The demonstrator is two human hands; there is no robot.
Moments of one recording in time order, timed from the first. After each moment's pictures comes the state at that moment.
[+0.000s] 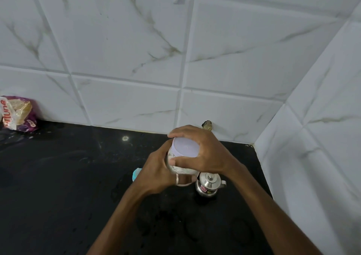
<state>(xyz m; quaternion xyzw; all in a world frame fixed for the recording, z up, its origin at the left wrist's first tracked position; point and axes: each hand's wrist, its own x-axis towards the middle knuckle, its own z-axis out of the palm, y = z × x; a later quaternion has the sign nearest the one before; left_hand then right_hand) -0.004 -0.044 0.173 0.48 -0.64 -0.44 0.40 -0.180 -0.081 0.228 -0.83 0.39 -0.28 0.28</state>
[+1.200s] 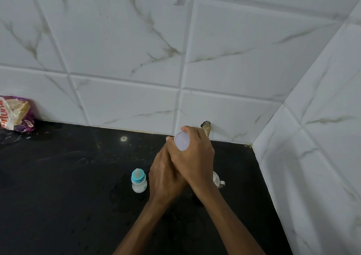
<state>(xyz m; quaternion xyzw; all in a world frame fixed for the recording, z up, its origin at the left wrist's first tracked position) -0.042 -0.044 0.129 0.63 -0.61 -0.22 0.43 -0.123 -0.061 0.193 -0.65 0.63 -0.43 0.07</state>
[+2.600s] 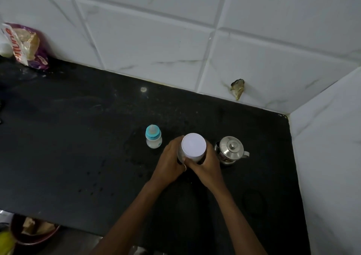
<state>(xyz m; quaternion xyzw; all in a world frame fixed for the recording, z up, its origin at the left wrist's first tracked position) -0.013 -0.025 -0.006 0.63 -0.57 -0.41 0.33 -0.168 -0.037 -0.005 -0.55 0.61 -0.32 0.47</state>
